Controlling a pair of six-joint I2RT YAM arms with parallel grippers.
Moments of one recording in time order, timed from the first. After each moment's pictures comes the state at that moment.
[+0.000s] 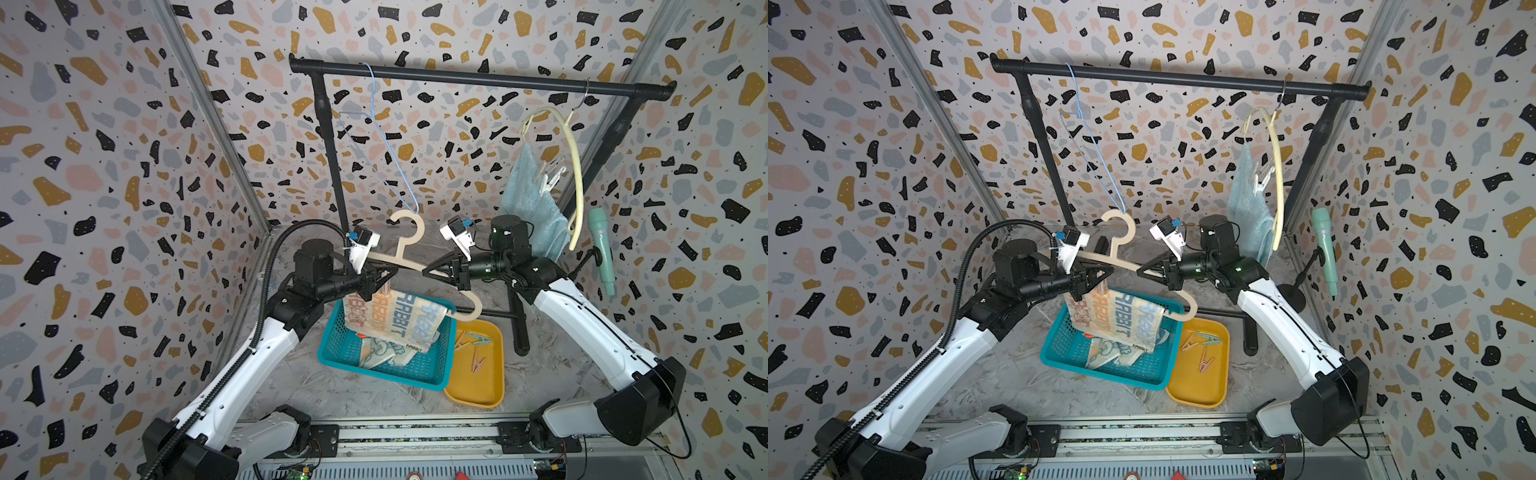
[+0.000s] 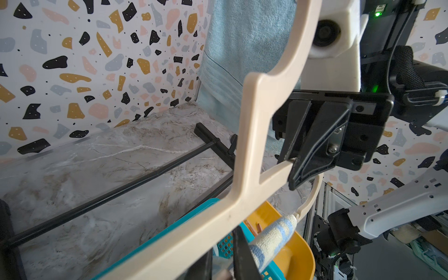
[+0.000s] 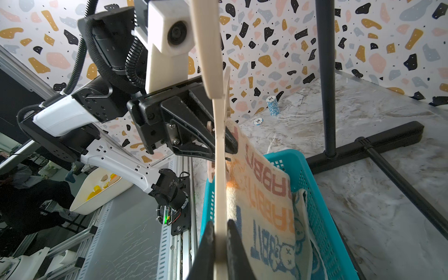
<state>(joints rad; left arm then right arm) -0.42 1.12 1.10 -0.26 0.64 -0.16 0.49 1.39 1.38 -0.41 -1.00 0.07</state>
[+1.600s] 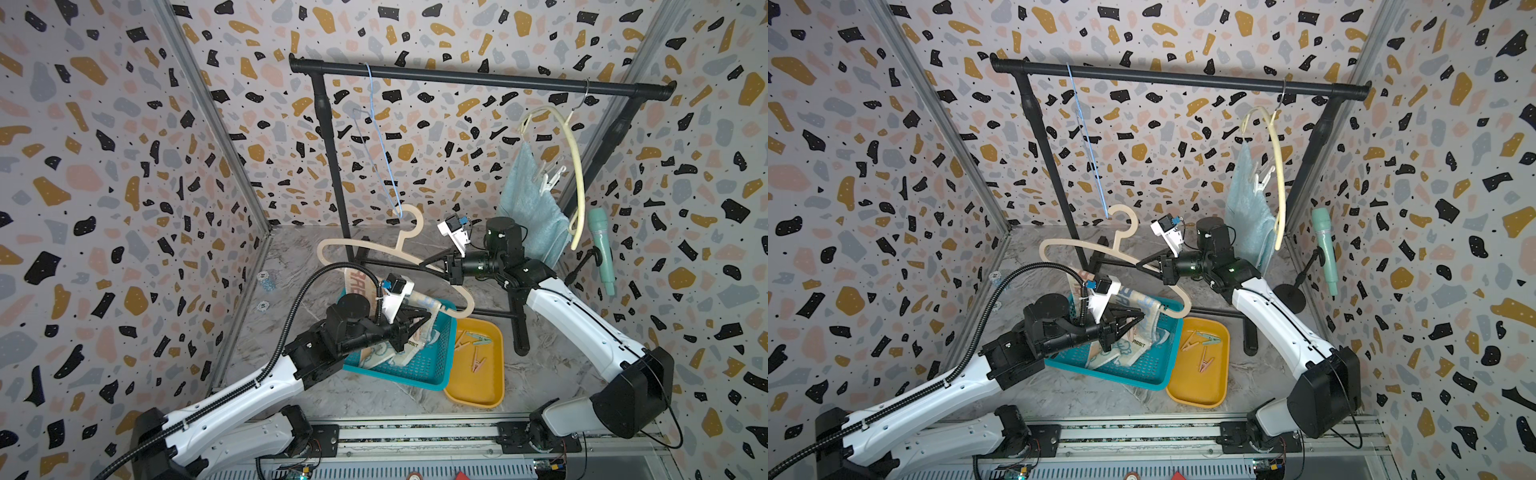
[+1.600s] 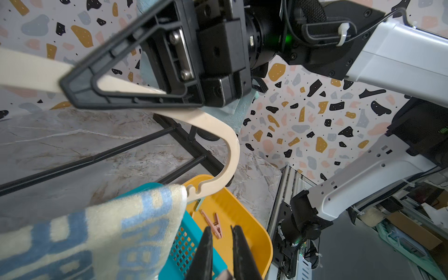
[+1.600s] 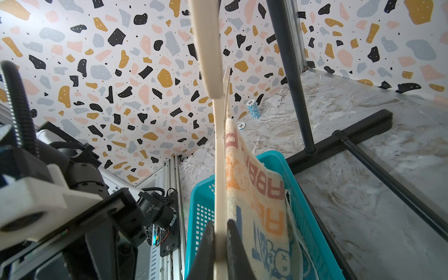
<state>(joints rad) -0.92 0.99 0.82 -0.03 0.25 -0.33 0.50 1.43 1.32 -0.25 -0.91 0.20</state>
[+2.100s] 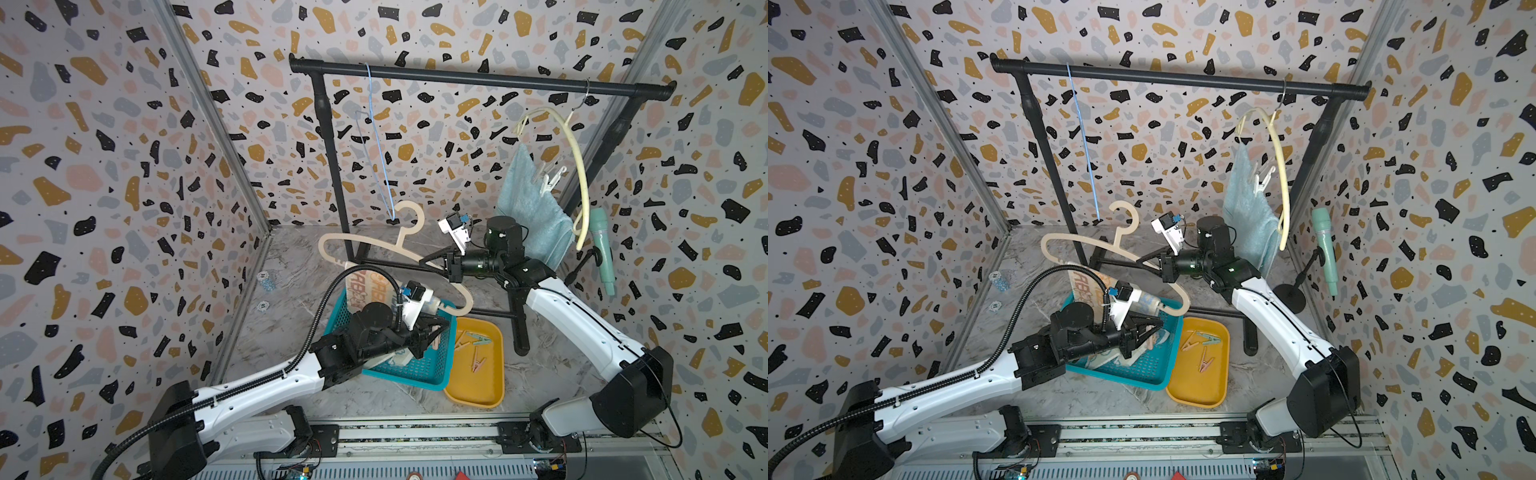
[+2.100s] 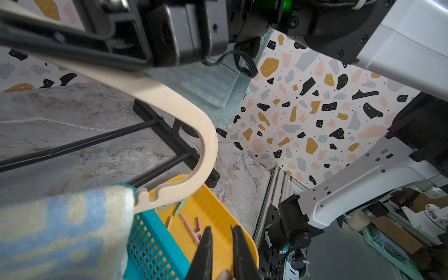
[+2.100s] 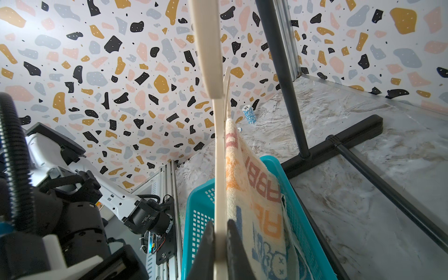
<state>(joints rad) -1.03 1.12 0.80 0.13 0.18 -0.41 0.49 1.43 1.32 -0.23 -0.89 0.22</state>
